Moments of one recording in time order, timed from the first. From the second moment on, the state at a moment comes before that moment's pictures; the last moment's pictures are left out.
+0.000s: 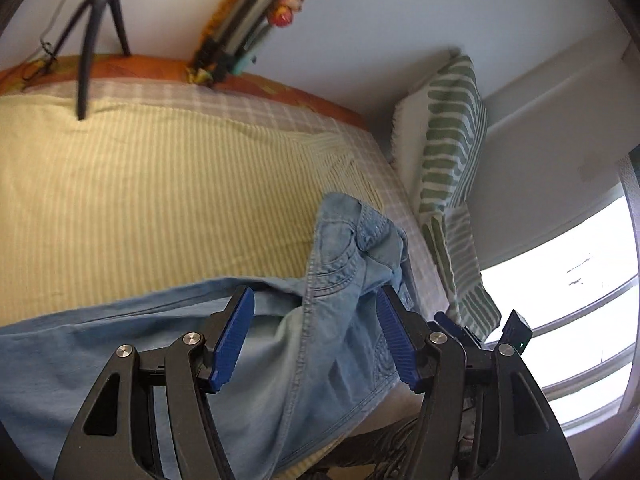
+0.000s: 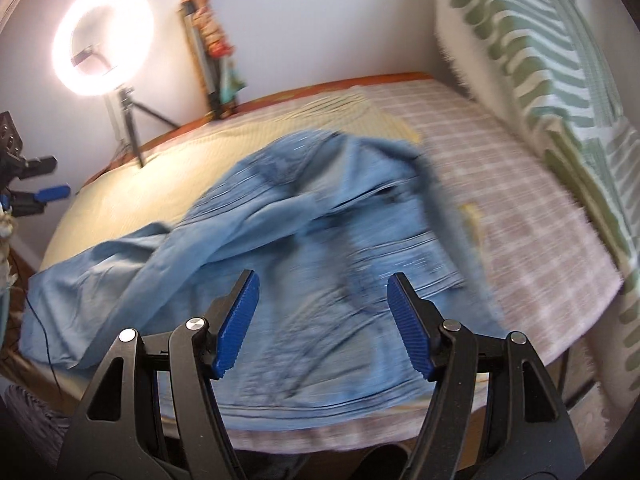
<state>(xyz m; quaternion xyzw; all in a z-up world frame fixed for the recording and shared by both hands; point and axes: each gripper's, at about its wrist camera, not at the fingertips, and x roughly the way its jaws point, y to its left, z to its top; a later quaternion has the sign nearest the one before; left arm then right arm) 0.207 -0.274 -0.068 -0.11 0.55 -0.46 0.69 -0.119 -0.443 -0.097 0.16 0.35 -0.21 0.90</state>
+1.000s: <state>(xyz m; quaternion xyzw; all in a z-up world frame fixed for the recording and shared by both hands) 0.158 -0.441 -0.116 -0.04 0.53 -0.56 0.64 -0.192 -0.532 -0.118 0.29 0.32 -0.29 0.85</state>
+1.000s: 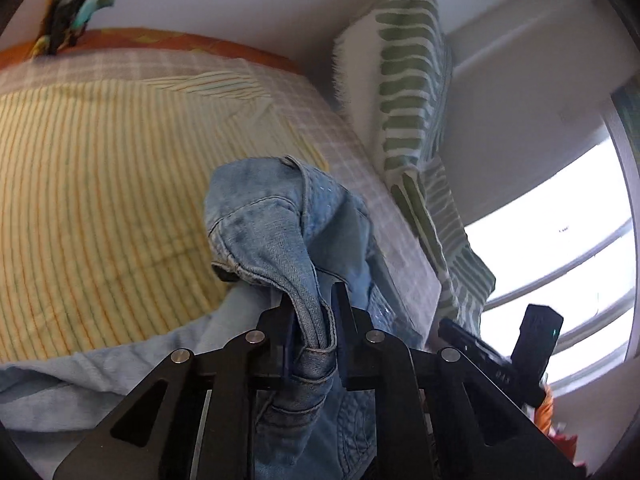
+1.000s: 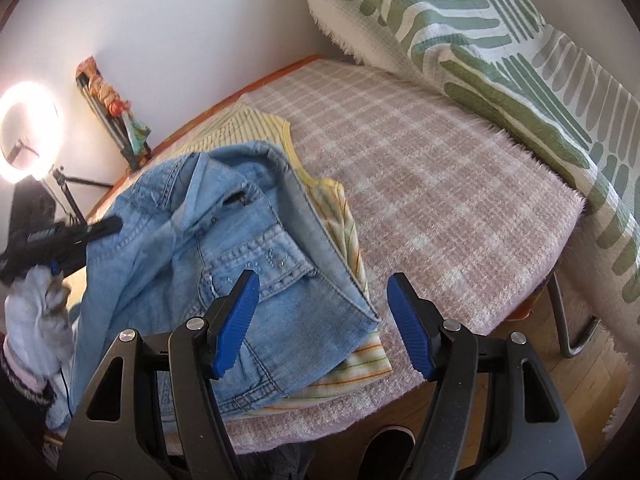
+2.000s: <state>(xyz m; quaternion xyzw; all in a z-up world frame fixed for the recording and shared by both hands) 0.048 -0.345 -0.148 0.15 0.50 -0.57 0.63 -0.211 -0.560 -0.138 0.50 0.23 -0.12 0.82</state>
